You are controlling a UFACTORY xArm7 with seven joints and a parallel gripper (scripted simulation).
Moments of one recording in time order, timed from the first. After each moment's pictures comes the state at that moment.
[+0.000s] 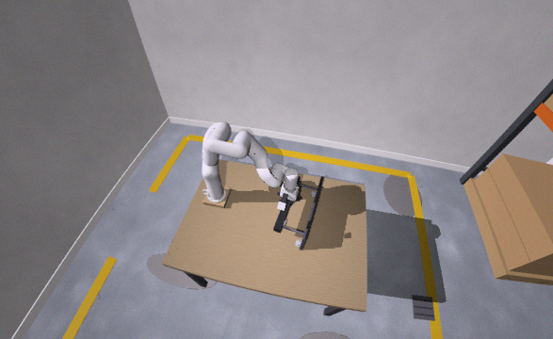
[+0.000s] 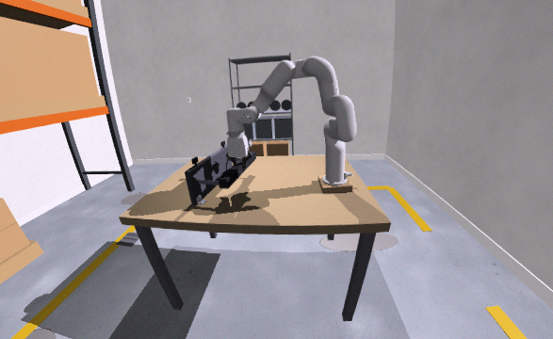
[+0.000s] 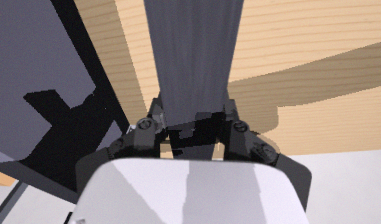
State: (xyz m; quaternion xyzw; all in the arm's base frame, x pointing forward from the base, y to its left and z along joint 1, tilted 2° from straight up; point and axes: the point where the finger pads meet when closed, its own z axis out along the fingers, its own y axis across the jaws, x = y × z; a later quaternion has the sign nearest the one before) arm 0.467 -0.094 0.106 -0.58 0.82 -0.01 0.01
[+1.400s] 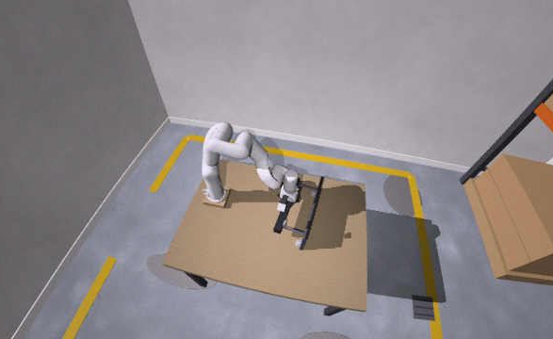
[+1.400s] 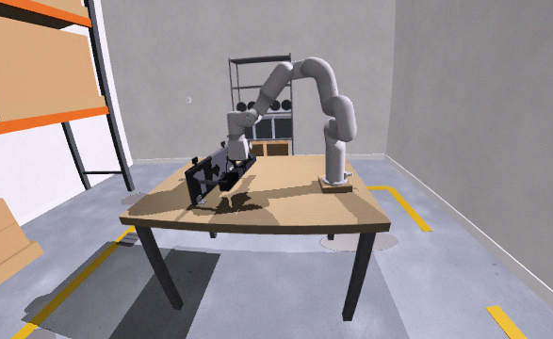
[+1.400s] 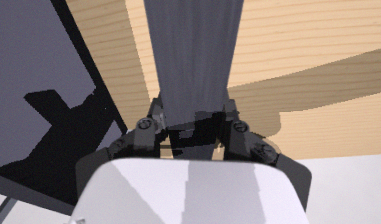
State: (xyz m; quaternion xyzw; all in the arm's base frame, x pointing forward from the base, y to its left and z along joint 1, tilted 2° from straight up) arm 0.468 -0.094 0.092 -0.58 0.82 -0.01 0.01
